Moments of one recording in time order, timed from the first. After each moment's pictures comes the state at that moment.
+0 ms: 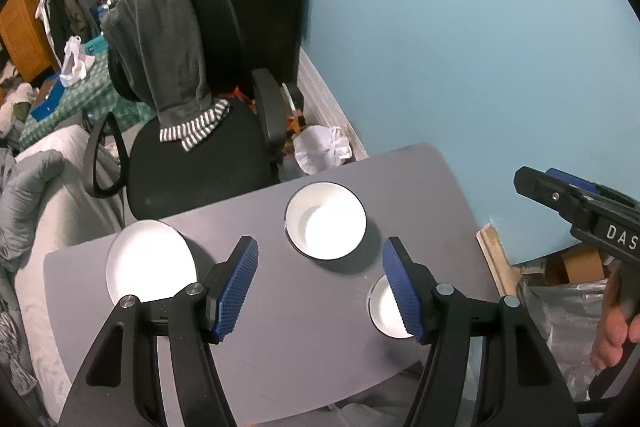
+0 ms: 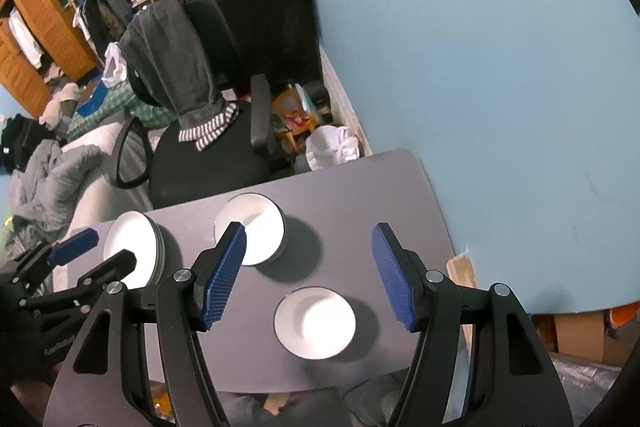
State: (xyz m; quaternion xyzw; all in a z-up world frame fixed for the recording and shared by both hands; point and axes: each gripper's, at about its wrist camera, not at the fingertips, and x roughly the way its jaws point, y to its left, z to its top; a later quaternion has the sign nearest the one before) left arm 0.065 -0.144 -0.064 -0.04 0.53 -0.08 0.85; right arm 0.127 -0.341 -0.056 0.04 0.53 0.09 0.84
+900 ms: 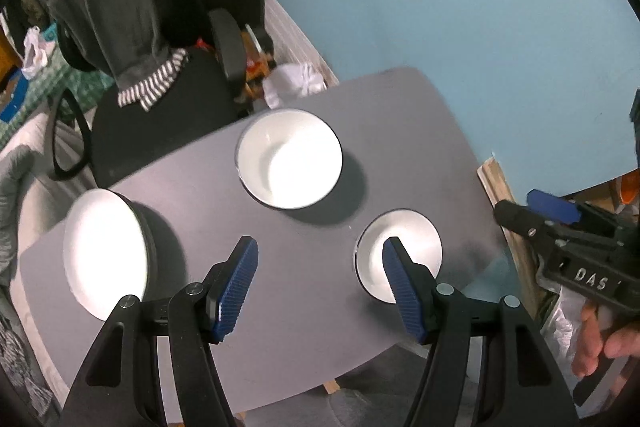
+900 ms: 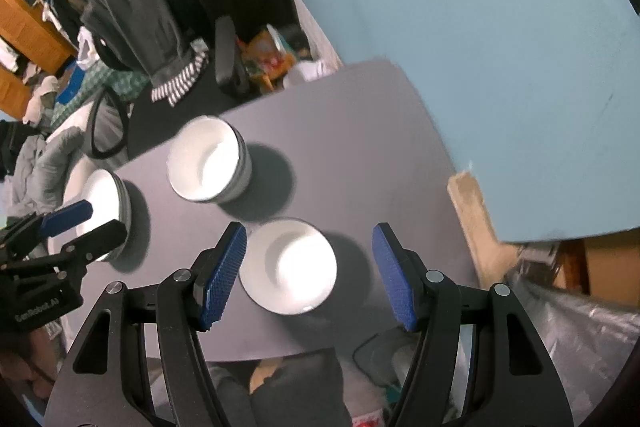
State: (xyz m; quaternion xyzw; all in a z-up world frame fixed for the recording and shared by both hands) left arm 0.071 -0.185 -0.143 -0.01 0.61 -0.13 0.78; right arm 0.093 -0.376 -0.142 0.07 0.61 0.06 0.79
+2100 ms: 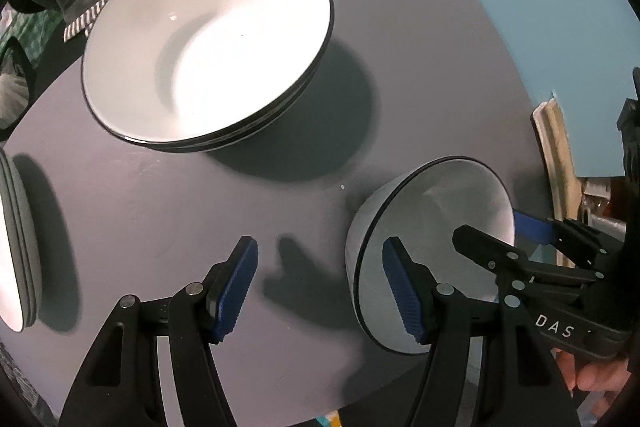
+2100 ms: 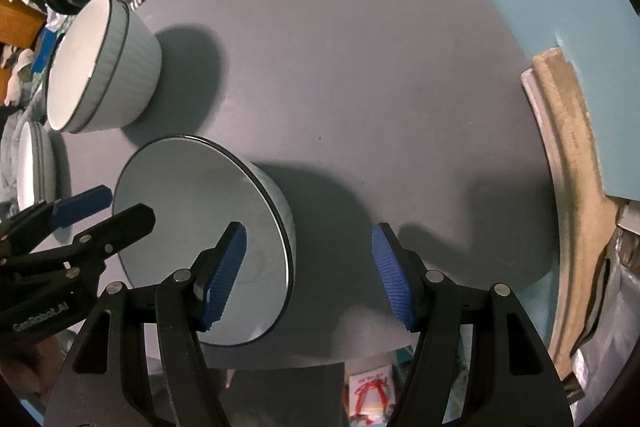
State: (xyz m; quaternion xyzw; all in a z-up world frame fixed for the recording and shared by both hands) left arm 0.083 -0.232 -0.291 -0.01 0.69 -0.14 0.71; right arm 0.086 -0.392 -0.294 0.09 0.71 0.06 0.70
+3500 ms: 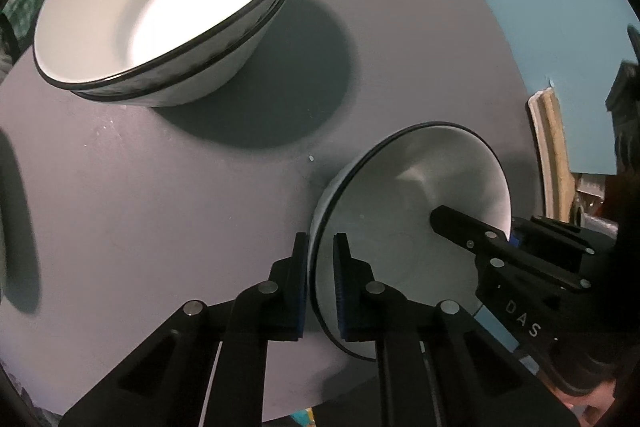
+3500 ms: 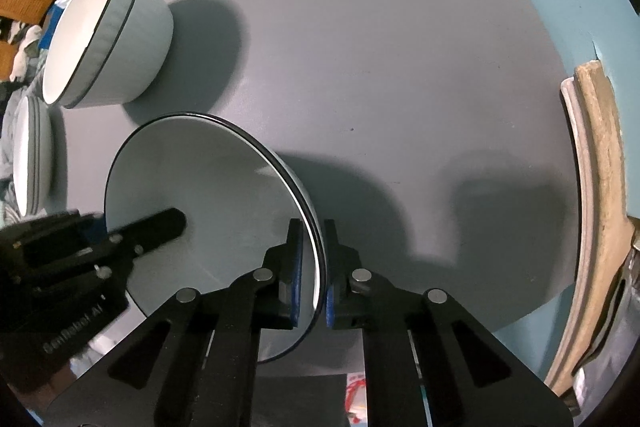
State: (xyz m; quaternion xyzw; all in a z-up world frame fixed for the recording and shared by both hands) left arm 0.071 -0.234 -0.303 -0.04 0.71 -0.14 0.69; right arm 0.095 -0.383 -0.306 0.07 0.72 0.09 0.68
